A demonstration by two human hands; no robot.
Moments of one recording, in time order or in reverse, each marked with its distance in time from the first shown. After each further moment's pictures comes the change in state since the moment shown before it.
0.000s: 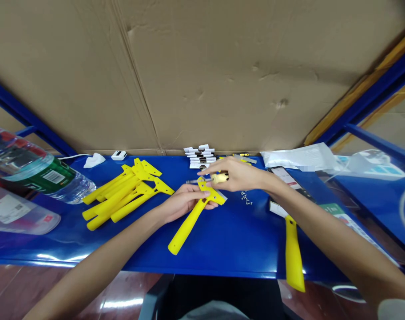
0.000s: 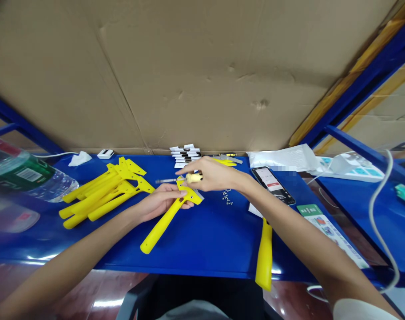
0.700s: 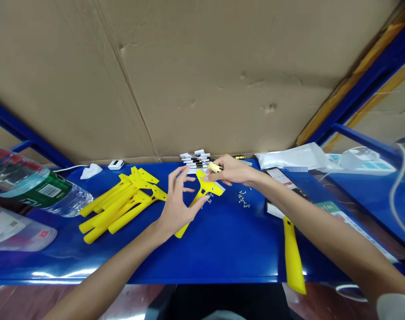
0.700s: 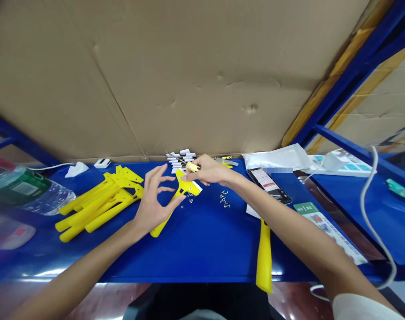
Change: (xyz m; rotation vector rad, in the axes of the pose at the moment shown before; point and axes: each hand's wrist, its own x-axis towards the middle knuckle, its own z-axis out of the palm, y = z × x) left_hand -0.007 -0.011 0.000 1.037 0.407 0.999; right_hand 0.008 0.017 0.003 0.520 0.114 0.501
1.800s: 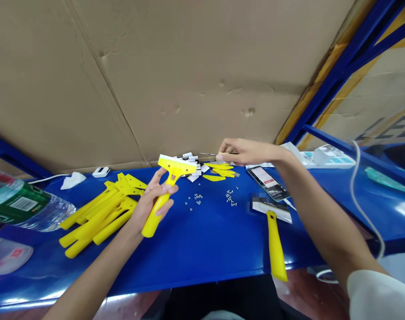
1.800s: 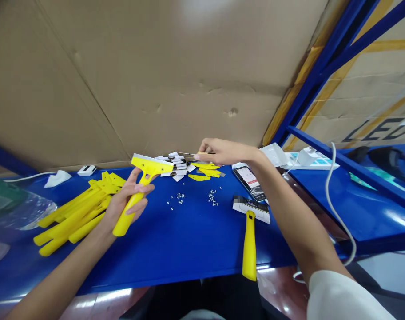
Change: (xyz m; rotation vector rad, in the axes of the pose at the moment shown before) left_hand 0.031 0.017 -0.040 -1.128 -0.104 -0.694; right_hand -0.045 -0.028 -0.091 -0.505 0.055 -0.053
